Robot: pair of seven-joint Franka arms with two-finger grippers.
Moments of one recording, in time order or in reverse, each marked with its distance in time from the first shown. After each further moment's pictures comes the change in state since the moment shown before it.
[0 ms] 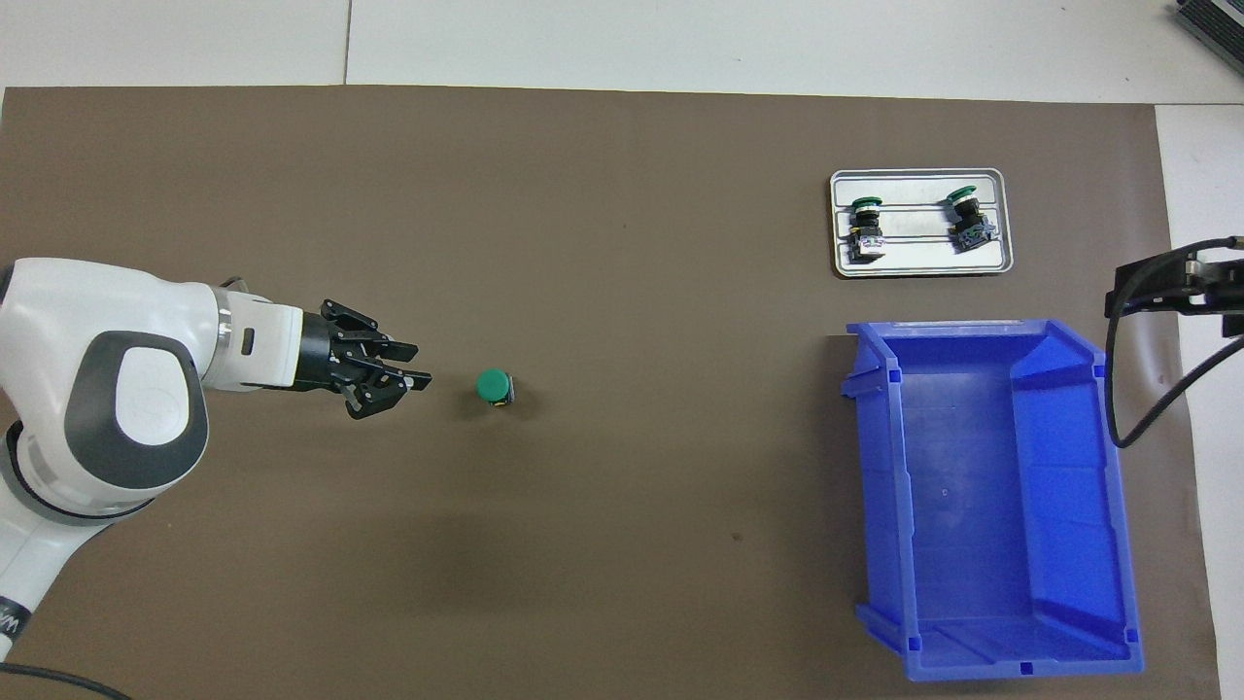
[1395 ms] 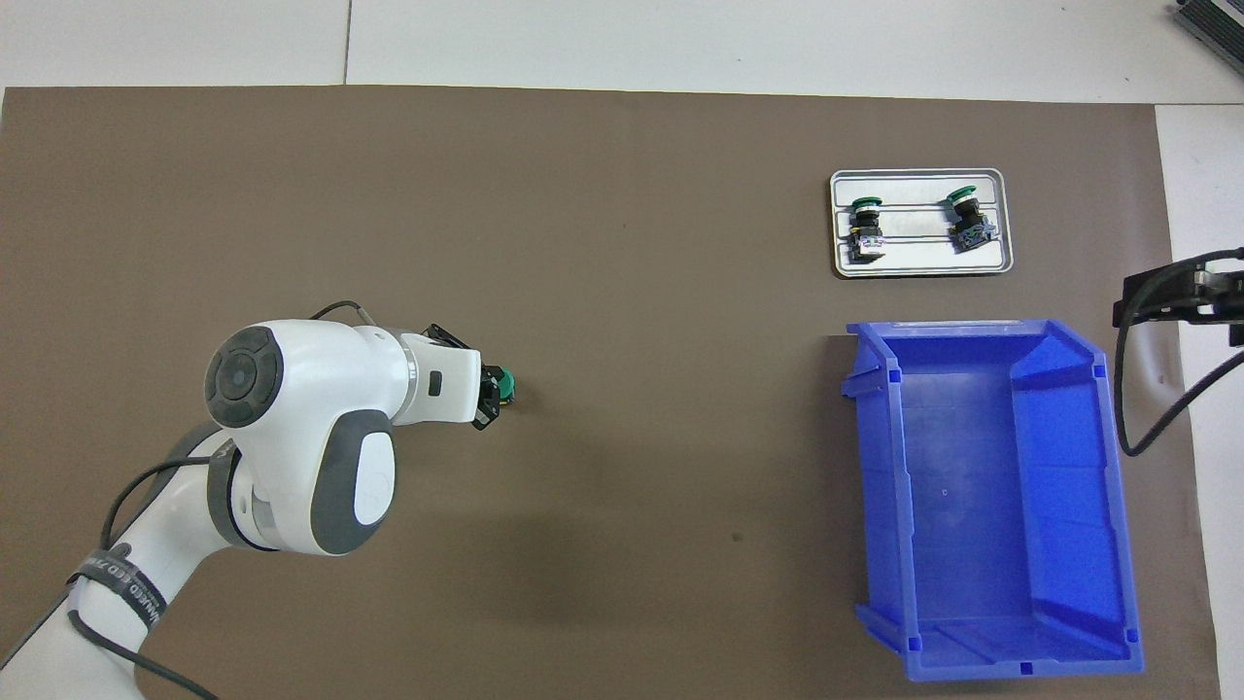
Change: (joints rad) left arm -0.247 0.049 -0.002 -0.096 0.227 0.382 -0.285; right arm -0.018 -0.014 0.000 -0.027 0.000 0.003 -0.019
